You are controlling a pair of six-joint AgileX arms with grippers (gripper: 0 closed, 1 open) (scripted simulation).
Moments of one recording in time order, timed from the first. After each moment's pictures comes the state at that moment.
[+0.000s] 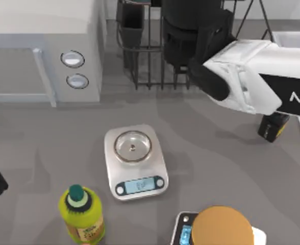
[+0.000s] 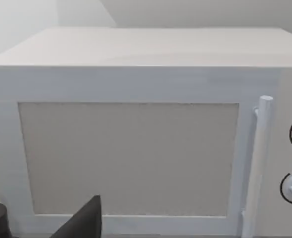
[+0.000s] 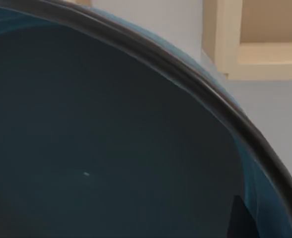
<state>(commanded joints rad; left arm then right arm) 0.00 0.00 0.00 0.00 0.00 0.00 0.75 1.90 1.37 0.53 0.78 0.03</state>
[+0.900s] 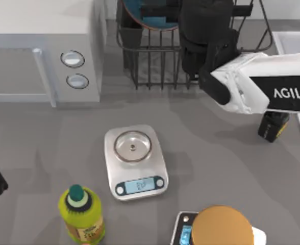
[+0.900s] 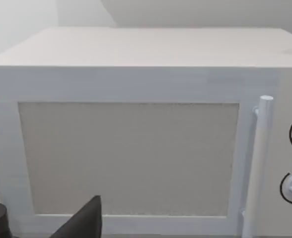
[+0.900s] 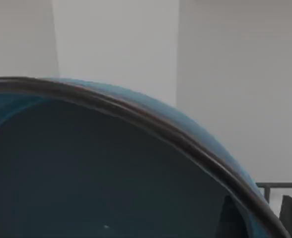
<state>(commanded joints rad) 0.00 0.00 0.00 0.00 0.00 0.00 0.63 2.04 1.33 0.70 0.67 0.02</state>
